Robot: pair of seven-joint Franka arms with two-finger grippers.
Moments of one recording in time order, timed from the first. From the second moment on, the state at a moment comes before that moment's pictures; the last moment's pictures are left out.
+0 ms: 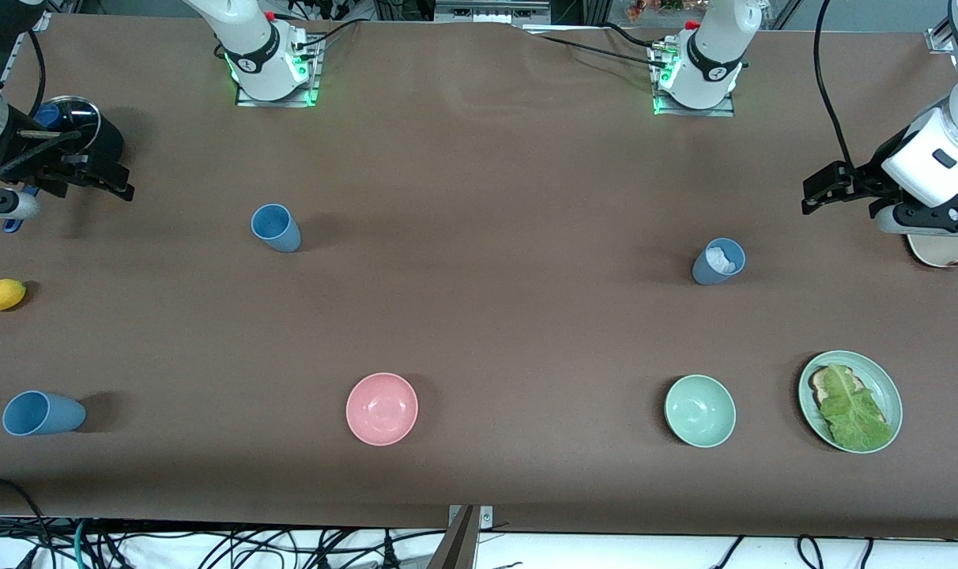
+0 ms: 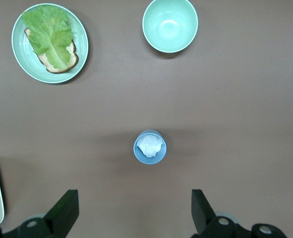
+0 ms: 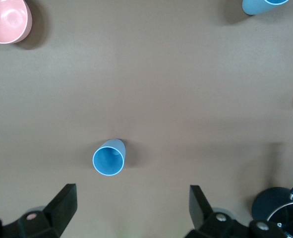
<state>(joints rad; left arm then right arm) 0.04 0.01 -0.08 -1.66 0.00 1.62 0.00 0.11 0.00 -0.09 -1.65 0.00 1.59 0.06</state>
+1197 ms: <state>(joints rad) 0.09 0.24 -0.07 -1.78 0.01 1.70 0.00 0.11 0.00 -0.09 -1.65 0.00 1.59 0.06</state>
